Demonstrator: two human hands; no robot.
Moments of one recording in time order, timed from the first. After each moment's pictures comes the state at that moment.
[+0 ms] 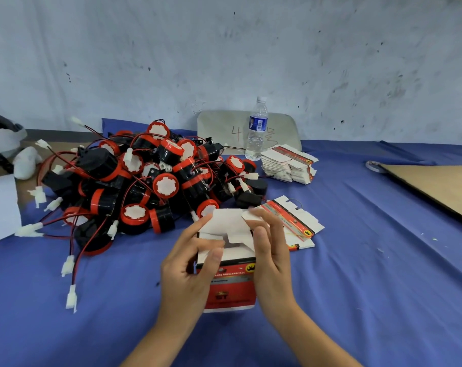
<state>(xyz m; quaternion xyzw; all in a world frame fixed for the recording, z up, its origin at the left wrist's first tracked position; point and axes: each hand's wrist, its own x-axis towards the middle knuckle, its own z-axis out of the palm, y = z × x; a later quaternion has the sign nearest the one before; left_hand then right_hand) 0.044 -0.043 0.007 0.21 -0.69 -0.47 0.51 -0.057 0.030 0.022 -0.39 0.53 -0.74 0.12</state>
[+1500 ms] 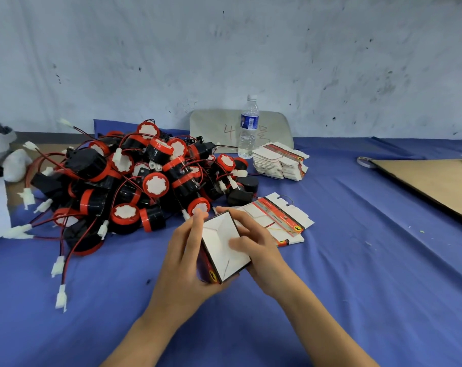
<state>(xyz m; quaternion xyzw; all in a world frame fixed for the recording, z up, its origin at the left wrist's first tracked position) 0.037 -0.056 -0.006 0.12 -0.86 -0.18 0.46 -0.094 0.034 0.025 -0.42 0.50 -0.65 0.38</state>
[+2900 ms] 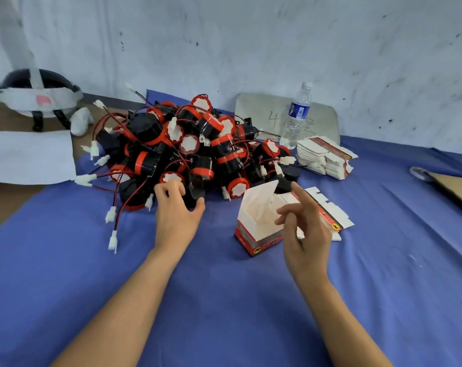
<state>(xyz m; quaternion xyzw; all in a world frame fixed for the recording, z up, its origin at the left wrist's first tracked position) 0.052 -0.129 -0.020 0.46 -0.72 -0.23 0.46 -0.099 0.026 -0.003 -0.52 0.60 -0.60 -0.11</state>
